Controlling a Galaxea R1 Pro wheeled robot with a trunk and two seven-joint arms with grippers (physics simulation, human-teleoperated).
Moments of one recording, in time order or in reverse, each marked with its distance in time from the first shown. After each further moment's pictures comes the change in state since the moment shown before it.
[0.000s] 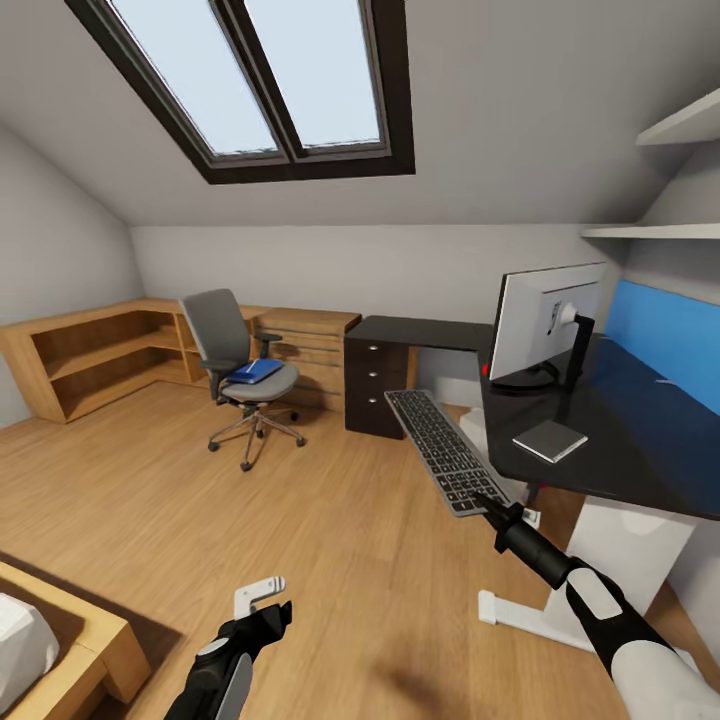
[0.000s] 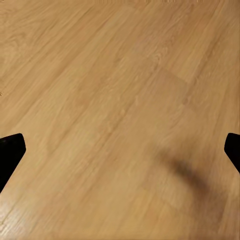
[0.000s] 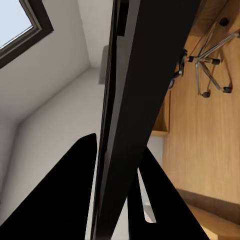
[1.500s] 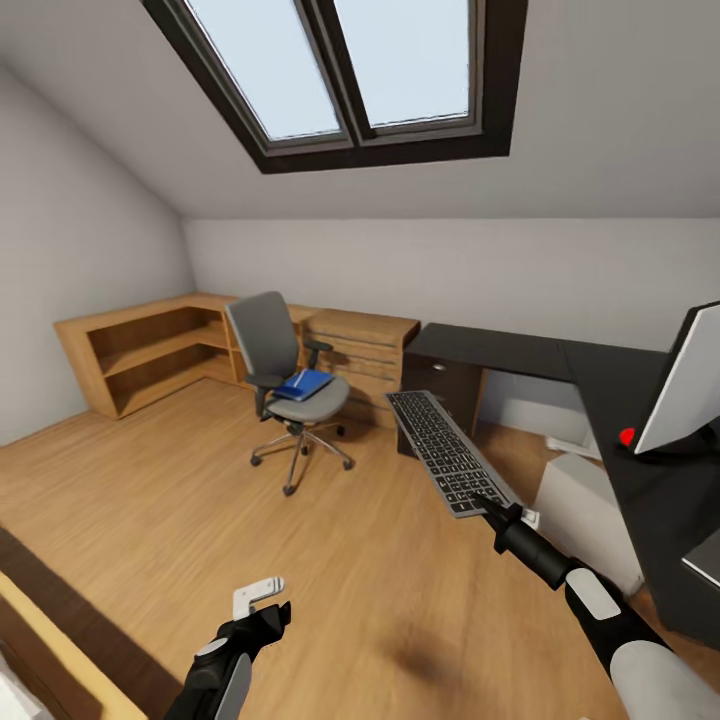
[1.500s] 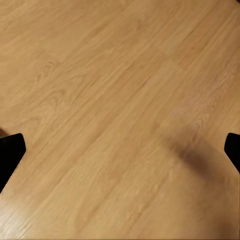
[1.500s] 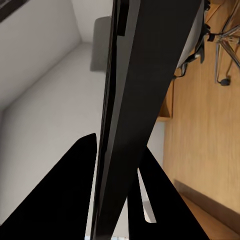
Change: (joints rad) left arm 0.000 0.001 0.003 0.001 0.000 0.000 0.001; right arm 0.000 0.003 0.003 0.003 0.007 -0.016 -0.003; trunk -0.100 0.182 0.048
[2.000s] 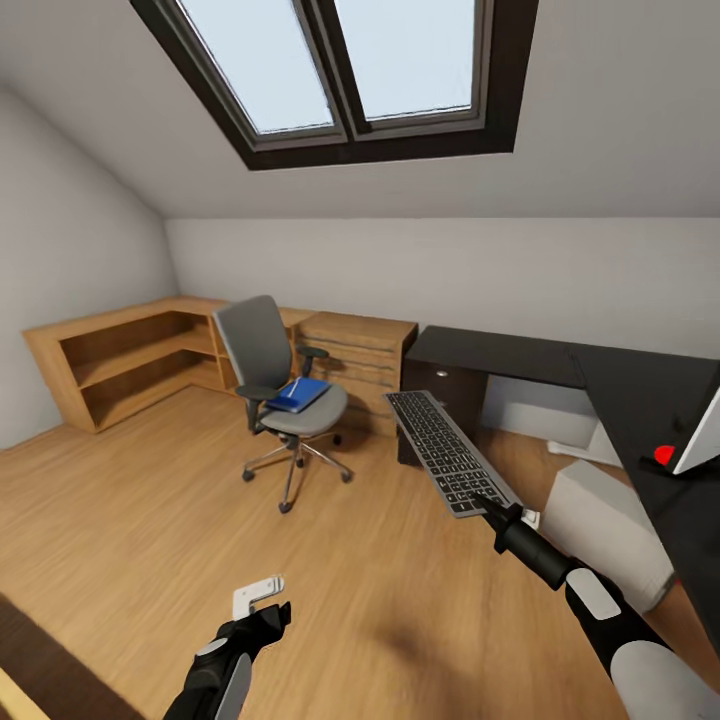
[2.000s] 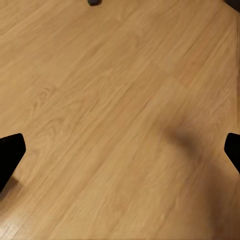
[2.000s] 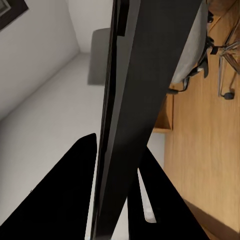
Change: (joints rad) left arm 0.000 0.000 0.000 0.001 0.000 0.001 0.000; right arm 0.000 -0.001 0.000 -0.001 0.002 0.002 0.002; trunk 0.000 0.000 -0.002
